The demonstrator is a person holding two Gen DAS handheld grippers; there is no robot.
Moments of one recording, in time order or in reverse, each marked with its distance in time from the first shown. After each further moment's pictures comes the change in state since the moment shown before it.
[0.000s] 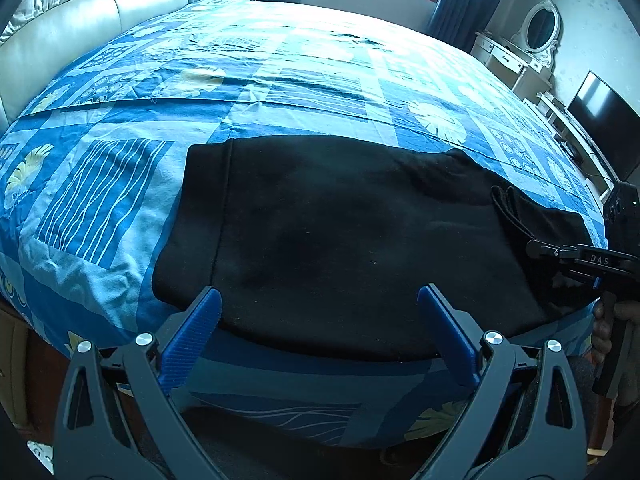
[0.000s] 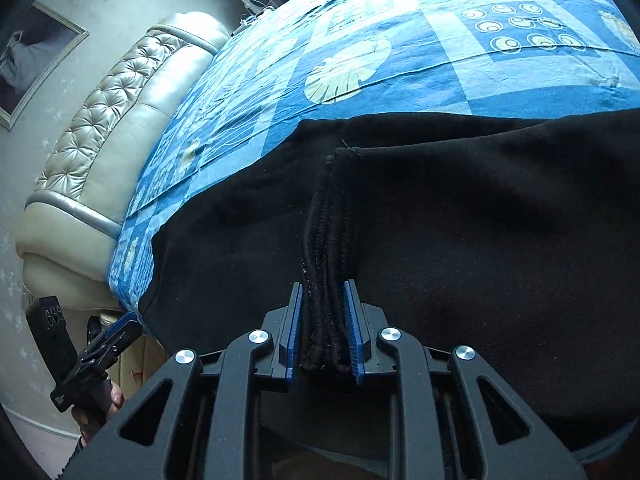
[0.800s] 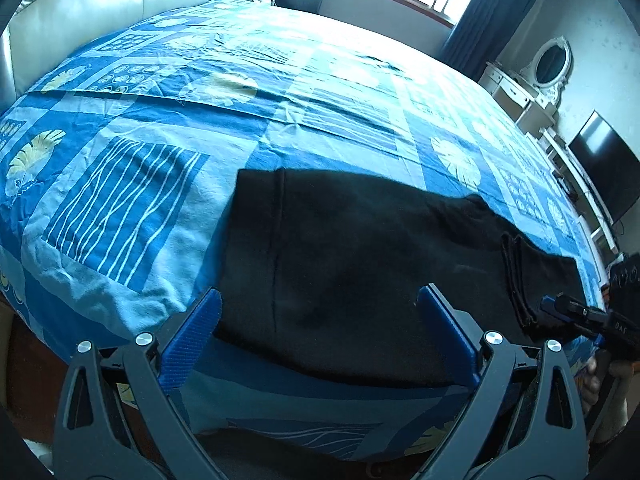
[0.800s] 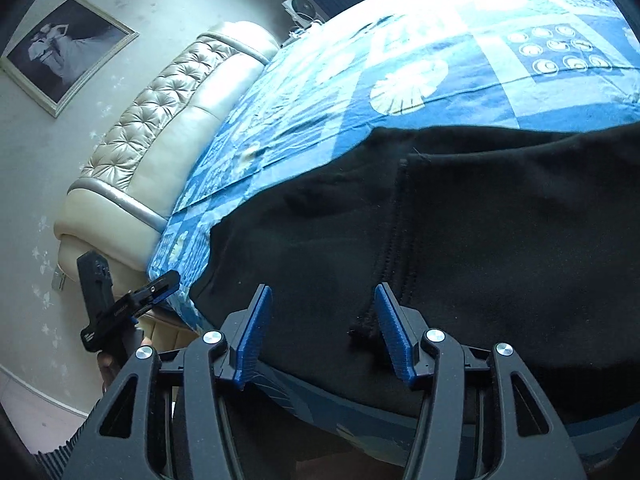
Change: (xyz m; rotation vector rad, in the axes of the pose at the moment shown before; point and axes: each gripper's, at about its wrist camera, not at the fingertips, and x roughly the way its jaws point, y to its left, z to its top) left arm -0.009 0.060 0.024 -0.127 -0.050 -0.060; right arm -0.029 0.030 -0.022 -0.094 -0.077 0.148
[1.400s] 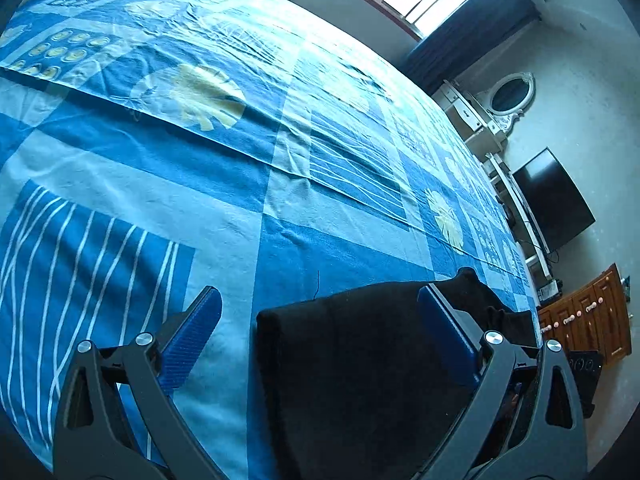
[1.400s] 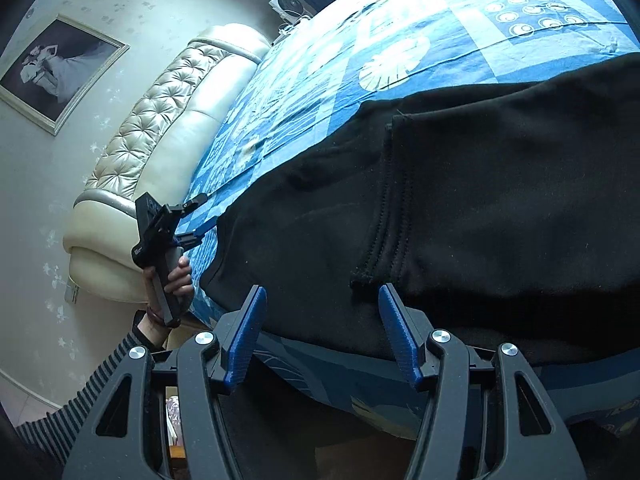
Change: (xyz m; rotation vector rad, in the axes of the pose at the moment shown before) left arm 0.097 0.081 0.097 -0.059 0.082 -0.335; right arm 0.000 -0.007 -0.025 0.093 0.042 0.030
